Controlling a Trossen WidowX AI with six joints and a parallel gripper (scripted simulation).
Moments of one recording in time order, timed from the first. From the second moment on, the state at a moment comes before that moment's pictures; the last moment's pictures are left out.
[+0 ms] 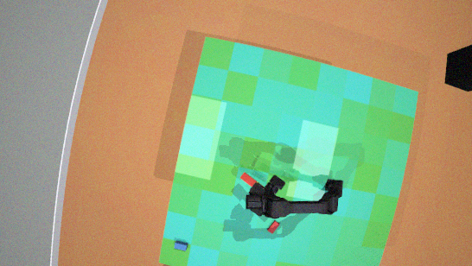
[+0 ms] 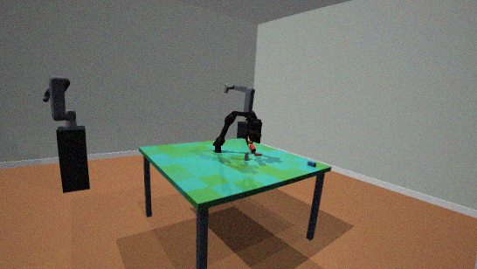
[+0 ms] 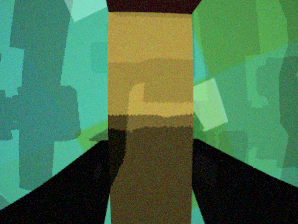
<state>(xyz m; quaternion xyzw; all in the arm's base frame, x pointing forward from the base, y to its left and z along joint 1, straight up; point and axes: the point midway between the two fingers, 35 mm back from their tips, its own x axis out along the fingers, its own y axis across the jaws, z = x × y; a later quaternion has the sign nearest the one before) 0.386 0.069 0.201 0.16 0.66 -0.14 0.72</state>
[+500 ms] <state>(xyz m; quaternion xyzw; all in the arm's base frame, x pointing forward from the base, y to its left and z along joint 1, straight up) 0.342 0.092 0.203 0.16 0.68 -0.15 0.70</state>
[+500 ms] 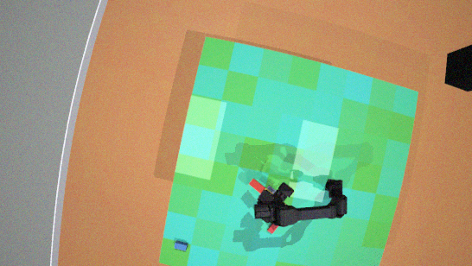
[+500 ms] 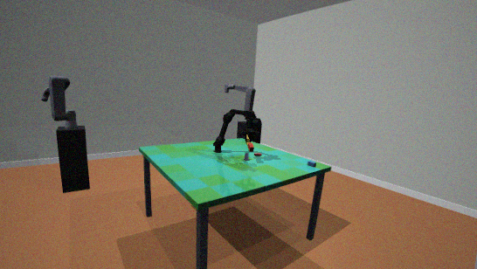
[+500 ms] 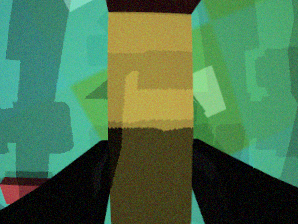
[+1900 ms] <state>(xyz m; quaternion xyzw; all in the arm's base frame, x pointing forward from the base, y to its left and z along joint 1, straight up) 0.311 0.106 0.160 0.17 0.68 -0.15 0.70</state>
